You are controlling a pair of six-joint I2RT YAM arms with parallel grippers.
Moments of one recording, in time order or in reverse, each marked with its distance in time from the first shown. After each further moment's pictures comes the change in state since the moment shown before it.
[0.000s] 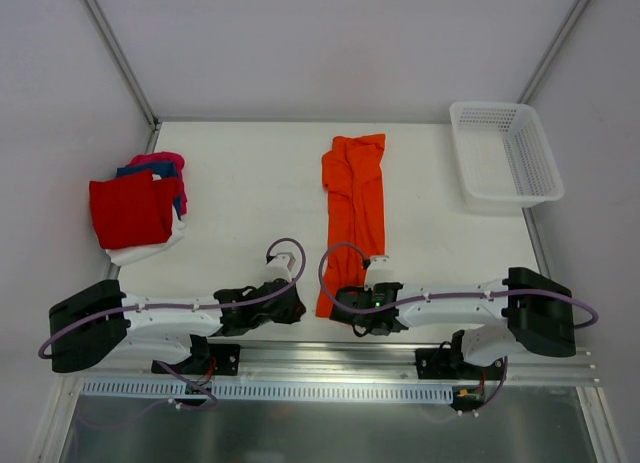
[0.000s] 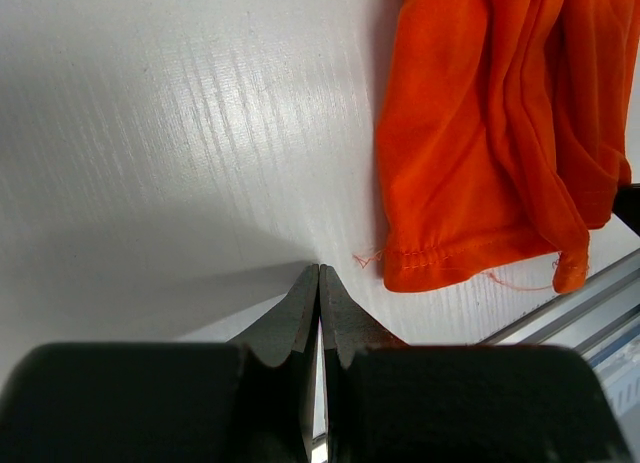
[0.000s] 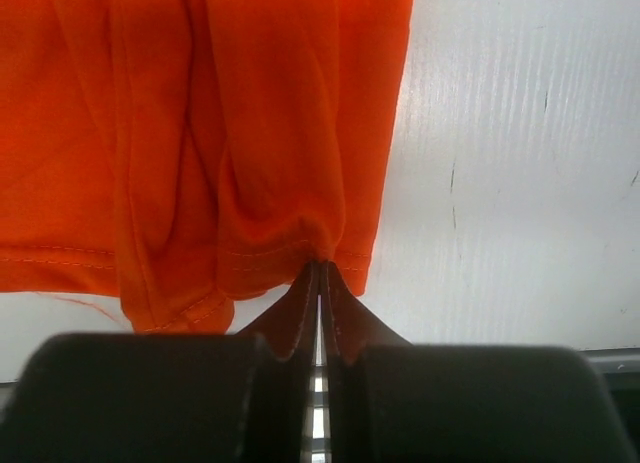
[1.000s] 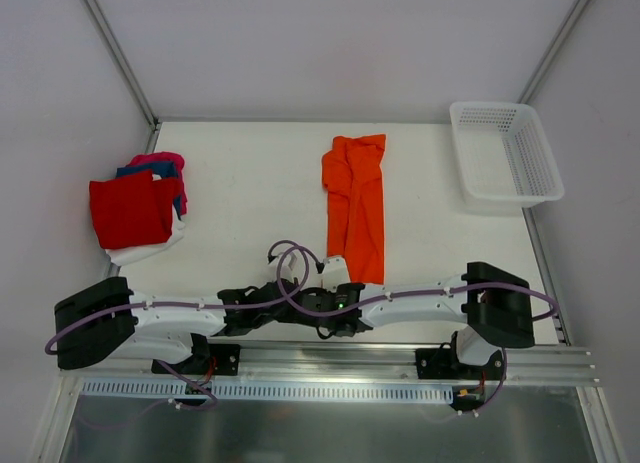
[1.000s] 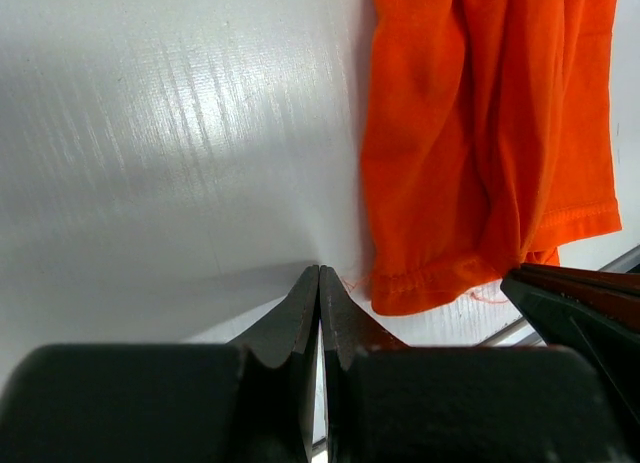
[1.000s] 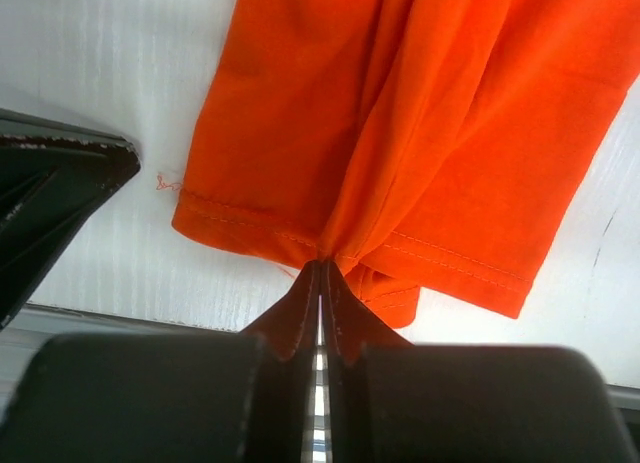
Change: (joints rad) left arm -0.005 0.040 -0.001 0.060 0.001 -0.026; right arm 0.068 0.225 0.264 0.043 -0.039 -0.206
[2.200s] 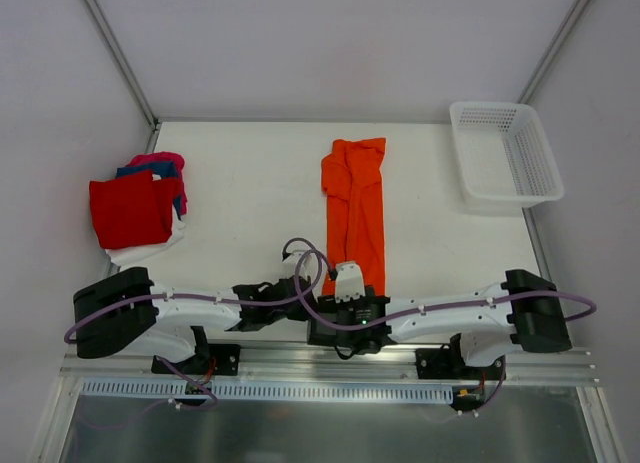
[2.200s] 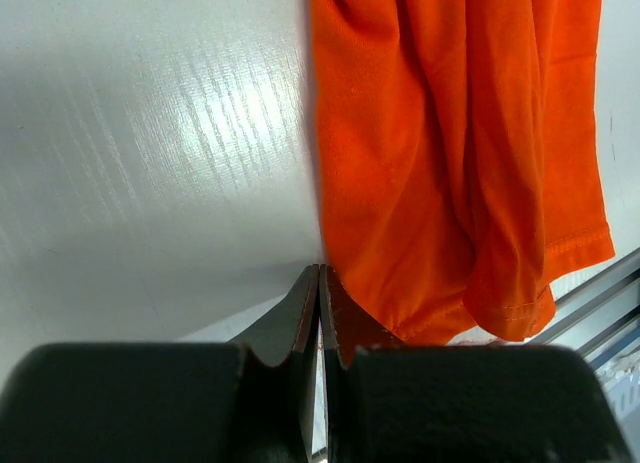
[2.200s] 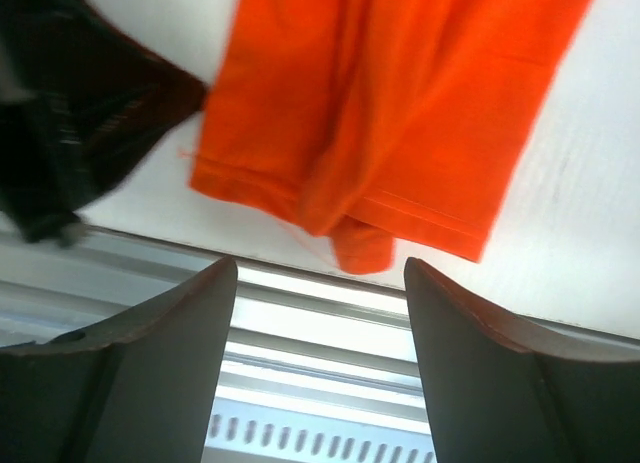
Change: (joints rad) left arm -0.014 0.135 0.099 0.019 0.003 0.045; right arm 0.130 -0.146 0.011 -0.132 0.077 0.124
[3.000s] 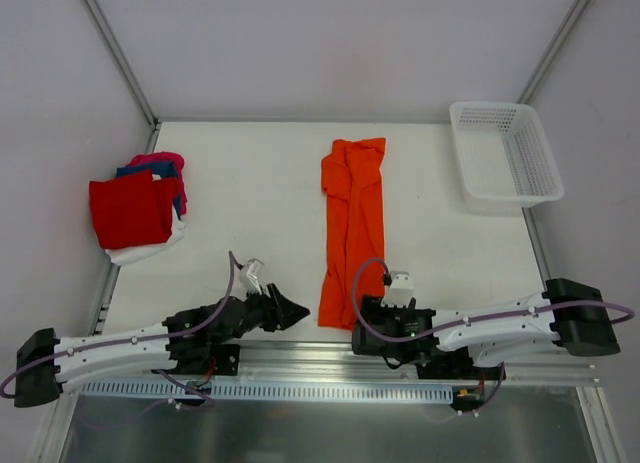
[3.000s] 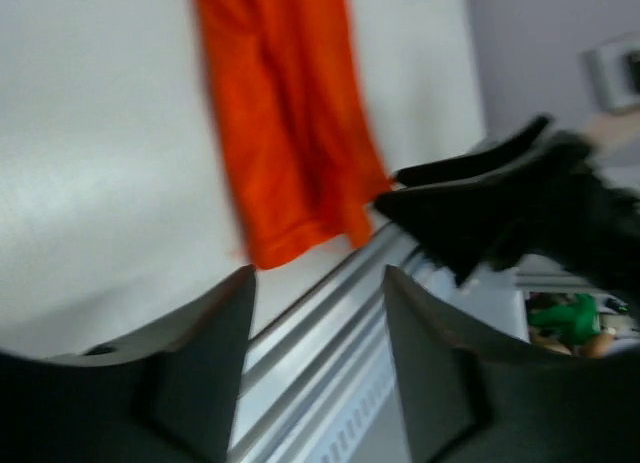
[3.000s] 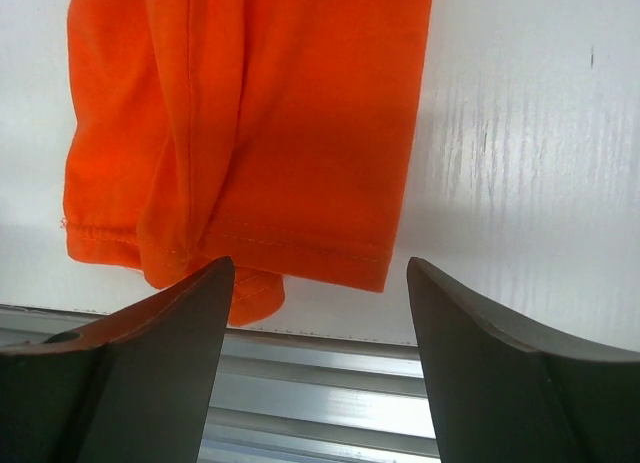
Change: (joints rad) left arm -0.033 -0.805 -0.370 -0.049 0.020 -0.130; right arm 0.013 -0.349 -0.484 0.197 0.126 0.304
